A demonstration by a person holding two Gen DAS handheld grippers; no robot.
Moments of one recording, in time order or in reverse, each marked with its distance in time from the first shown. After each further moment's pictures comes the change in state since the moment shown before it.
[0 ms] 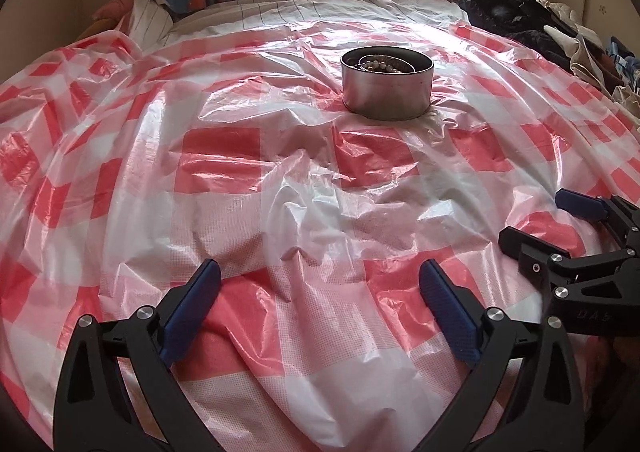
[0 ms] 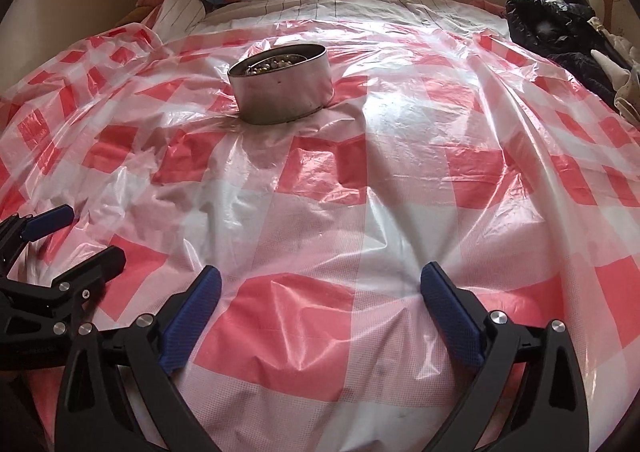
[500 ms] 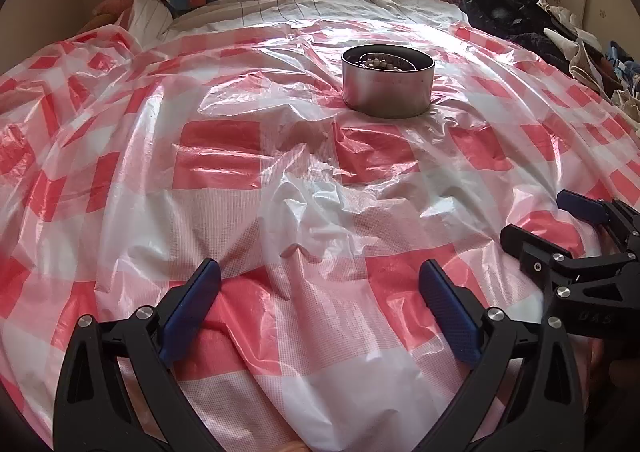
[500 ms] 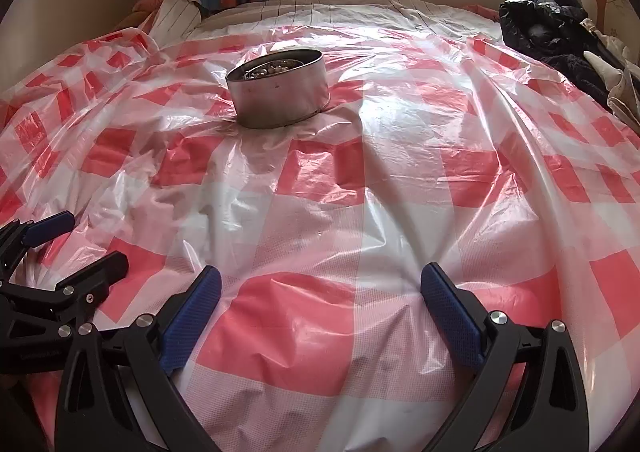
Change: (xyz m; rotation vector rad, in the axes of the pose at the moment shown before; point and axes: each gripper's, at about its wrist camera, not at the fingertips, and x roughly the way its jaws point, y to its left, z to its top) left arm 0.003 0.003 -0.001 -0.017 0.002 -0.019; right arm -0.003 0.002 -0.003 0.011 -0.026 -0.019
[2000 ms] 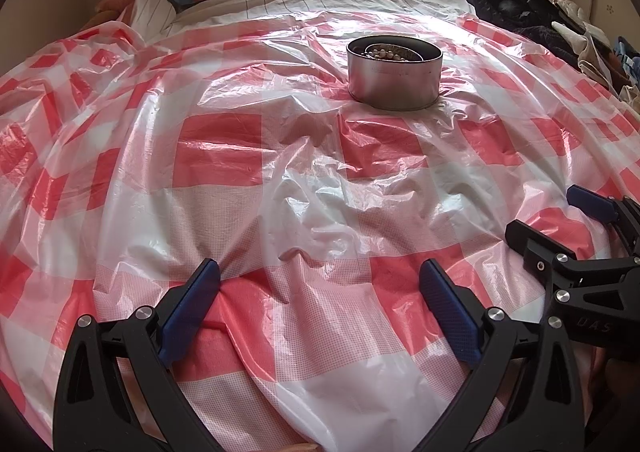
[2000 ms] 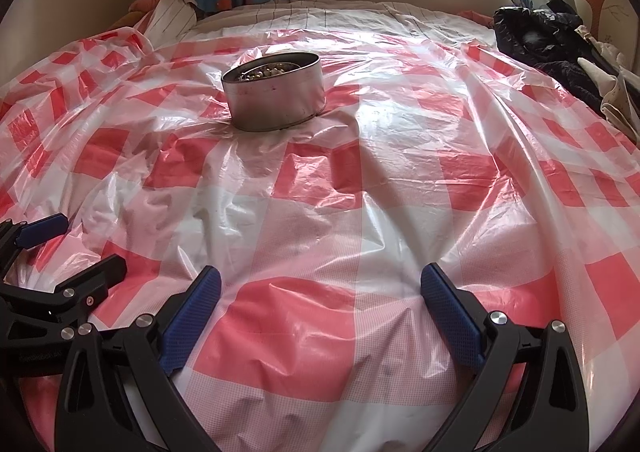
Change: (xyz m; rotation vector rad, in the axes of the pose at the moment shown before) left arm 0.005 -0.002 0.001 0.000 0.027 0.031; right arm 0.002 0.001 0.000 -0.008 -0.018 -0.031
